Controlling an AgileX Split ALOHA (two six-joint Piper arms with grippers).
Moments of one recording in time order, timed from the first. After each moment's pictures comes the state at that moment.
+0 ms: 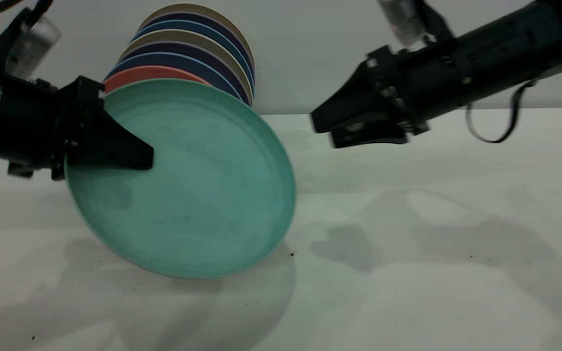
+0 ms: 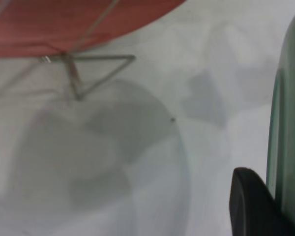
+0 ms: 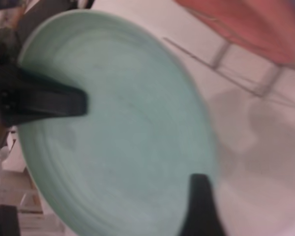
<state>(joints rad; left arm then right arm) -0.03 1.76 -0.72 -1.54 0.54 1.41 0.15 2.17 -1.26 1.44 0.99 -1.33</state>
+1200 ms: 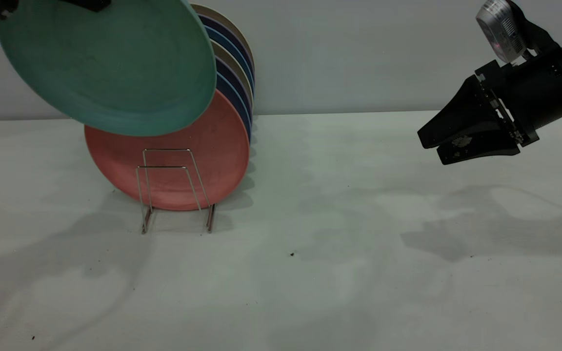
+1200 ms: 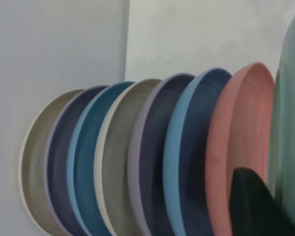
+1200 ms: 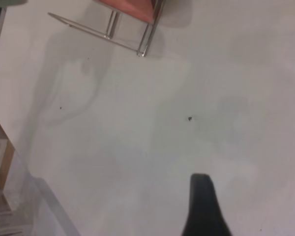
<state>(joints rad) -0.03 1.72 -1.30 -0.79 0.65 2.04 -0.06 2.17 -1.26 1.19 1.00 -1.22</state>
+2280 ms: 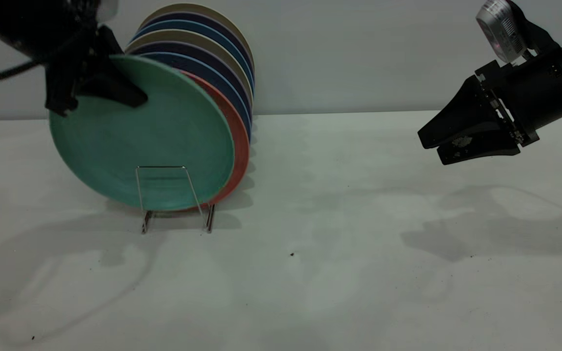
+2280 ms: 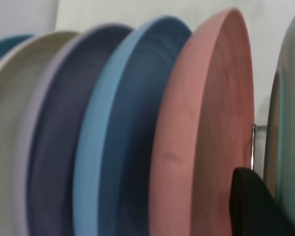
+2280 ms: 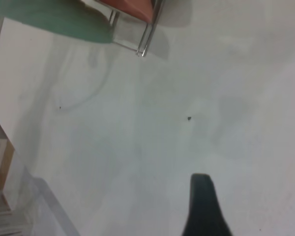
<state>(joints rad) -0.03 1.98 -1.30 -0.88 0.59 2.10 -0.06 2.17 -1.26 1.19 1.00 -1.22</state>
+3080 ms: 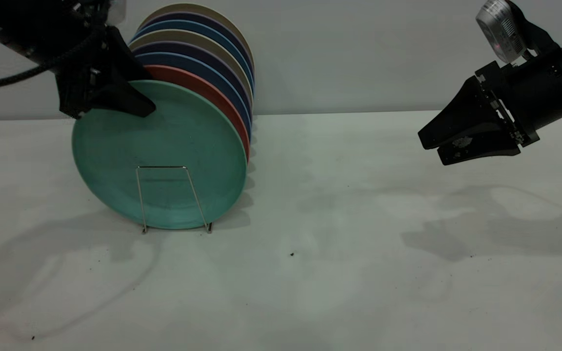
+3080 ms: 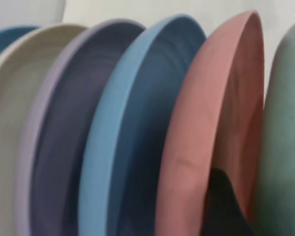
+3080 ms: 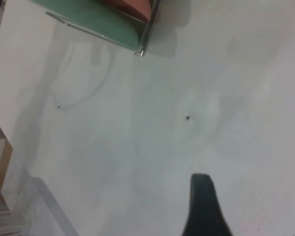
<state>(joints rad) -0.03 1.99 -1.30 -0.95 0.57 2.10 -0.06 2.17 -1.26 1.19 0.99 -1.22</state>
